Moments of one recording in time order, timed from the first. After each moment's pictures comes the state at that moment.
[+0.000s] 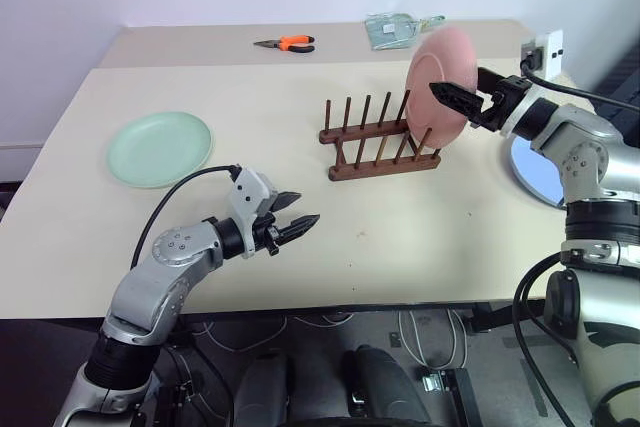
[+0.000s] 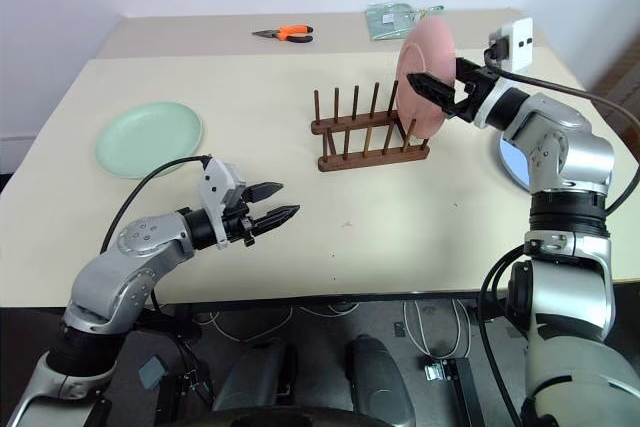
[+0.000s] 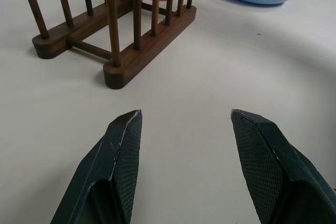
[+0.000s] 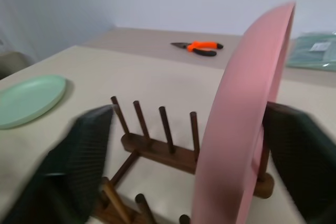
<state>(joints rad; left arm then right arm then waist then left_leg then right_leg) -0.24 0.49 -0.10 -0.41 -0.44 0.60 -0.63 -0.87 -0.65 -0.21 0.46 0.45 0.46 0.82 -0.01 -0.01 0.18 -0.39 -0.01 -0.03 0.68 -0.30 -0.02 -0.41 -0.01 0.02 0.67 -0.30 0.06</state>
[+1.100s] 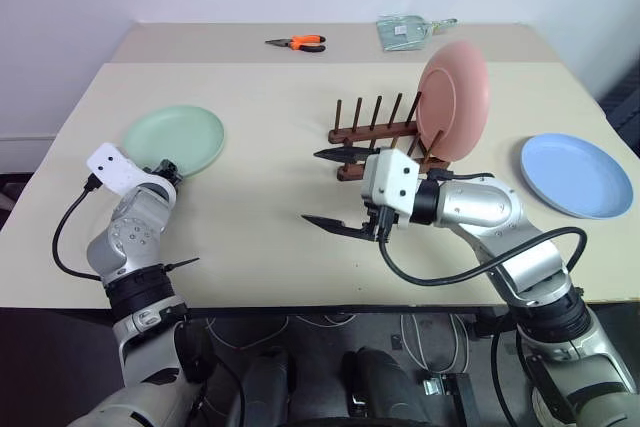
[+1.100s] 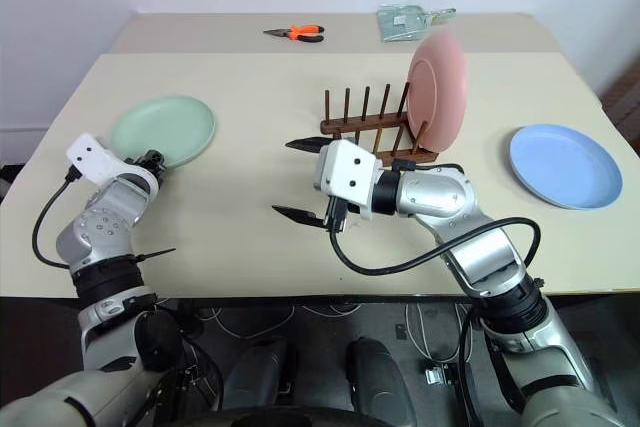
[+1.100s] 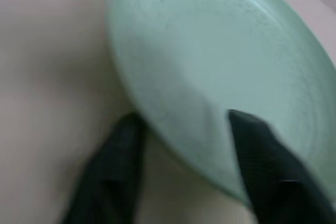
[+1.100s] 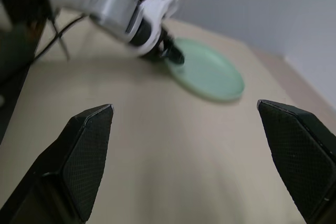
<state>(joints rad) -0.61 0.18 0.65 0.15 -0.51 0.75 0.29 -0.51 -0.57 0.28 -0.43 0.22 0.34 0.82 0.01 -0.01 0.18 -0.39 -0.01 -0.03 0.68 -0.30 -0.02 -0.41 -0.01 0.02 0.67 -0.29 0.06</state>
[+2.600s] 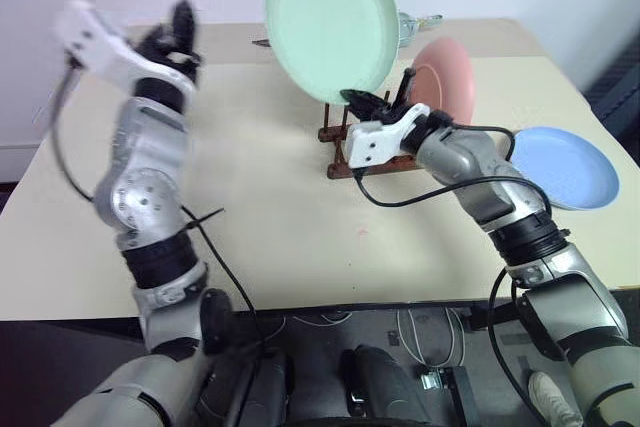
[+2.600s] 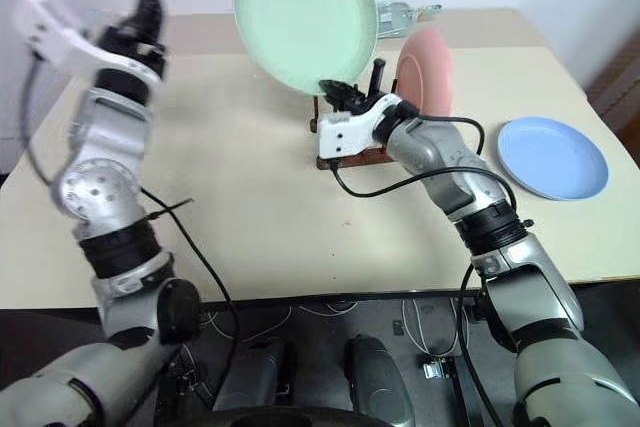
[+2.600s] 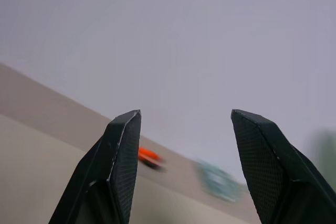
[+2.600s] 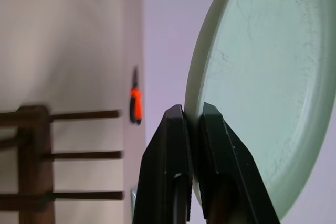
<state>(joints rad) -0.74 0.25 0.44 -0.18 -0.57 0.56 0.14 -0.82 -0.57 0.27 0.18 -0.39 -0.30 0.42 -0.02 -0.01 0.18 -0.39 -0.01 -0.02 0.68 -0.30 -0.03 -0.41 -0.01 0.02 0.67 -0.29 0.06</state>
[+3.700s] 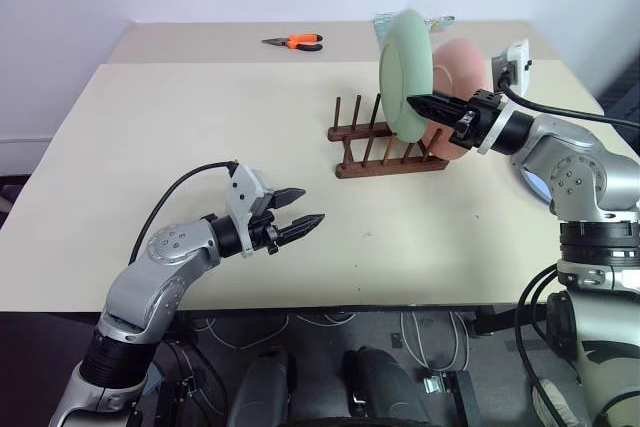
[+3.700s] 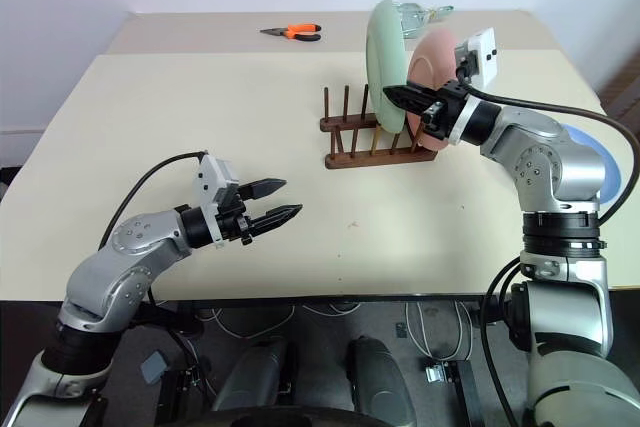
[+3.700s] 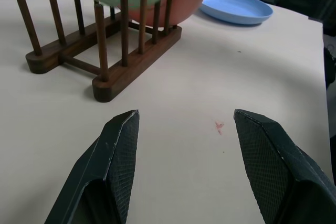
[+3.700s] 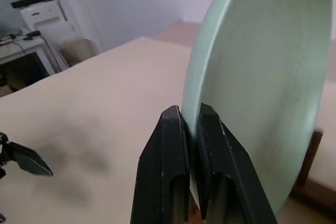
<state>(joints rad) -0.24 0.51 -0.09 -0.41 -0.51 0.55 -0.68 -0.77 -0.65 -0.13 0.19 0.65 0.69 0.87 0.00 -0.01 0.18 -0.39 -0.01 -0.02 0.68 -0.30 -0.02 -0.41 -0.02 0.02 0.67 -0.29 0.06</state>
